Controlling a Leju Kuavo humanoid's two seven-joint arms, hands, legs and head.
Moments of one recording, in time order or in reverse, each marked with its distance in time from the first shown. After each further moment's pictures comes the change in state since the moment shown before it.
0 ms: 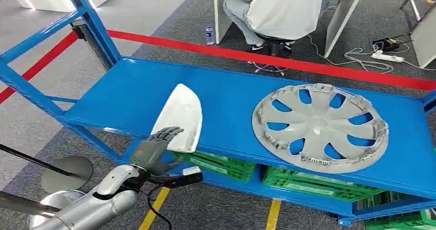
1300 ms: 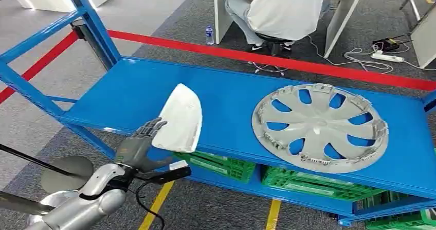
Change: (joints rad) left arm 0.042 0.057 0.067 -0.093 0.029 0.031 -0.009; right arm 0.028 -0.015 -0.023 -0.049 0.000 -0.040 0.000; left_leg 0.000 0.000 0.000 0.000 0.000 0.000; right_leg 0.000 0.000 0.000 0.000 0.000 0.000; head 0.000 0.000
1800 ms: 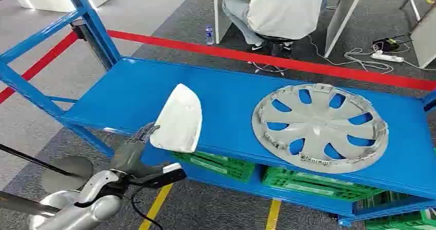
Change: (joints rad) left arm 0.076 0.012 0.035 -0.066 0.097 0.008 -0.009; right arm 0.005 0.000 -0.009 -0.003 0.000 -0.016 0.000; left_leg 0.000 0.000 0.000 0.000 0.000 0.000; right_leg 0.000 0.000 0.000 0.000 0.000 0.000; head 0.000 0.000
